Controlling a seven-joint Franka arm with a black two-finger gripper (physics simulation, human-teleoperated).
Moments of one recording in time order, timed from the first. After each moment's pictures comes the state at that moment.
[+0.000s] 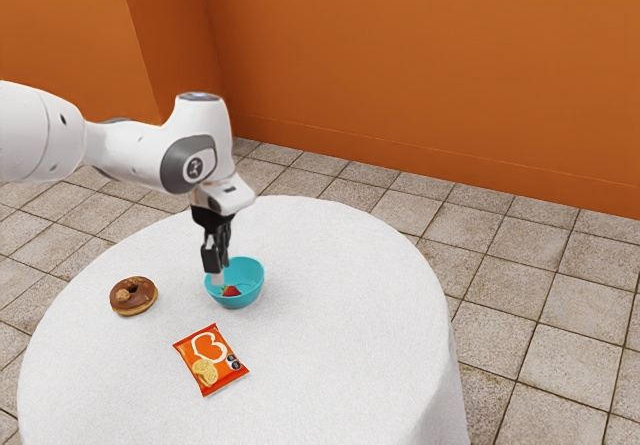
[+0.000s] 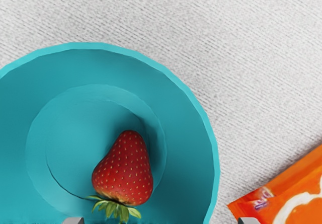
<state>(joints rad) 0.11 0.32 -0.08 -1.92 0.05 2.08 1.08</state>
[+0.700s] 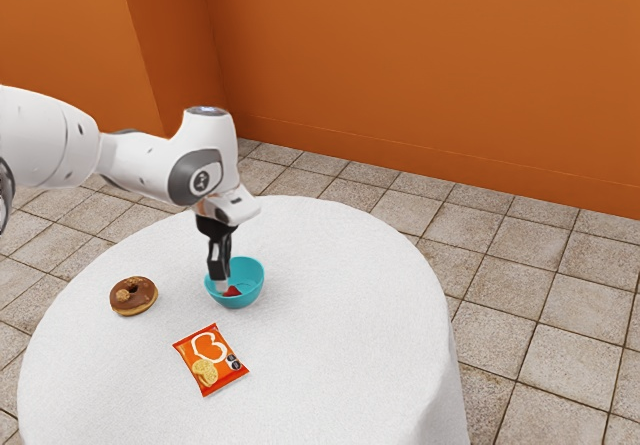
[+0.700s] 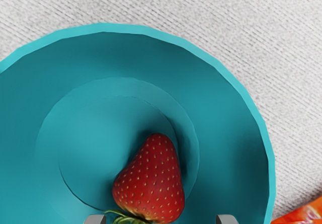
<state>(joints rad) 0.10 0.39 -0.07 -1.89 0.08 2.13 1.02</state>
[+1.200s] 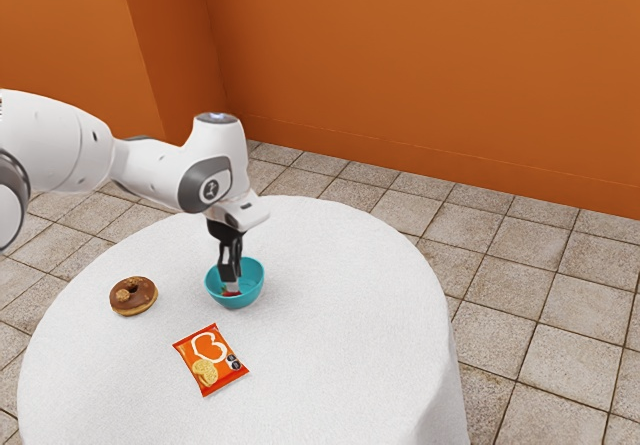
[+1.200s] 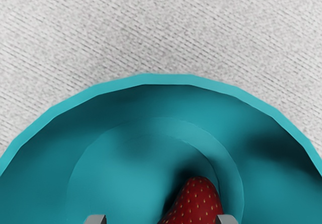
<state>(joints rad) 0.09 0.44 -0.07 -1.86 0.10 2.19 1.03</state>
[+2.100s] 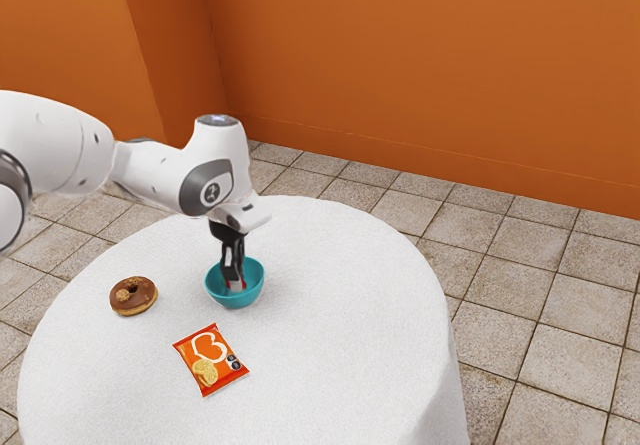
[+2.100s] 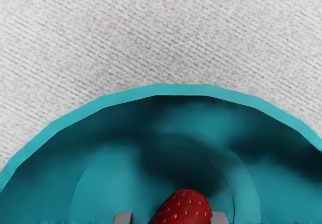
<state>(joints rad) 0.09 0.44 -0.08 -1.87 0.11 2.22 1.02</state>
